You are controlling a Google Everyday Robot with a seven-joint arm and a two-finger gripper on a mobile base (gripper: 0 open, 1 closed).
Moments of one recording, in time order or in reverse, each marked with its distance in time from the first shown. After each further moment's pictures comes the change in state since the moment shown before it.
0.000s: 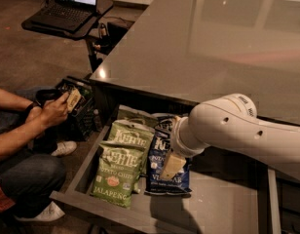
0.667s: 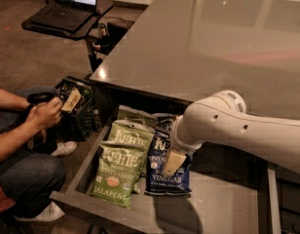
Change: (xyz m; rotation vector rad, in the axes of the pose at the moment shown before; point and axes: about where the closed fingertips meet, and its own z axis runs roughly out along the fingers) arm 0.014 -0.018 0.026 0.001 0.057 -0.021
